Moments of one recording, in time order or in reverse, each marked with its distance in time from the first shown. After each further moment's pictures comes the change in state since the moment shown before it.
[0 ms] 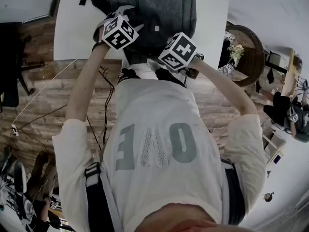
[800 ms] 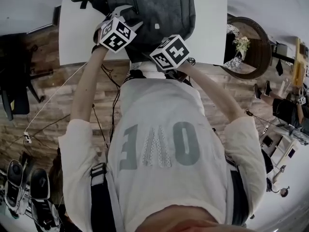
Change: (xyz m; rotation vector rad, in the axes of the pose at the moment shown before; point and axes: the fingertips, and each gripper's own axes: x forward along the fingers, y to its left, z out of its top) left arm -0.017 0.004 0.006 0.054 -0.046 0.039; right arm 0.014 0.012 0.040 0.179 -0.286 -0.092
